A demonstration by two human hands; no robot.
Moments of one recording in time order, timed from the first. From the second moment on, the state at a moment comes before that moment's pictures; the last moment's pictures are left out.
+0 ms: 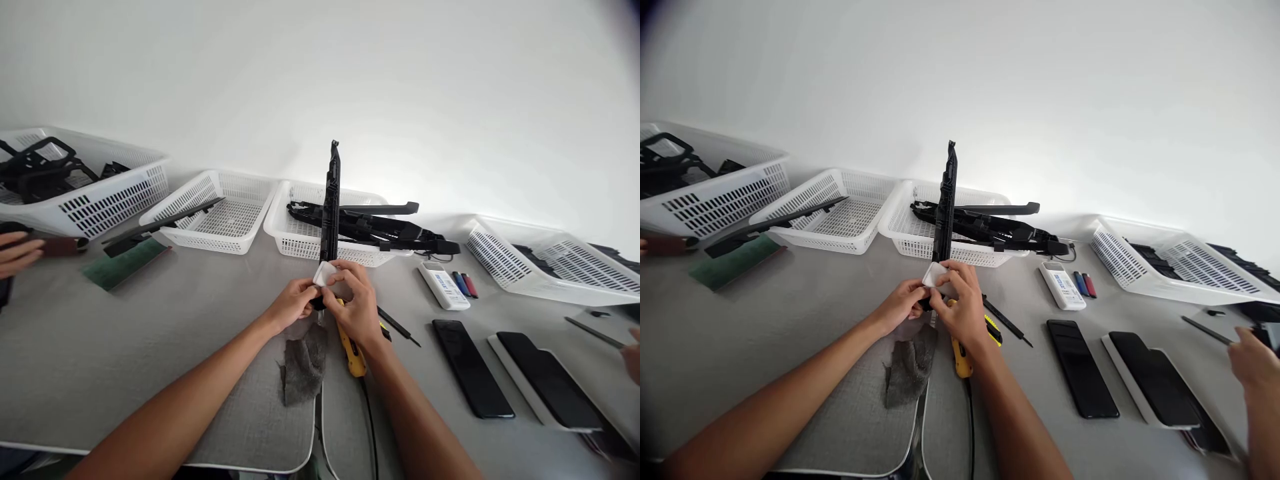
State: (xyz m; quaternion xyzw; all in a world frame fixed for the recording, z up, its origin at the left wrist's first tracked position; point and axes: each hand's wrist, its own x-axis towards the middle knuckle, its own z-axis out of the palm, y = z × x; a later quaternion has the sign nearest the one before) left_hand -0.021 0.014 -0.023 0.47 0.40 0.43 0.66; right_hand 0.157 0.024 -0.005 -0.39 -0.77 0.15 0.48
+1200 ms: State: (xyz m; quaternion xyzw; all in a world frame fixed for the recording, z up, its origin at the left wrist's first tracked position) left_hand -0.007 0.015 -0.036 0.26 0.38 0.61 0.64; right_hand 0.141 0.009 0.002 -0.31 -0.83 0.14 0.44
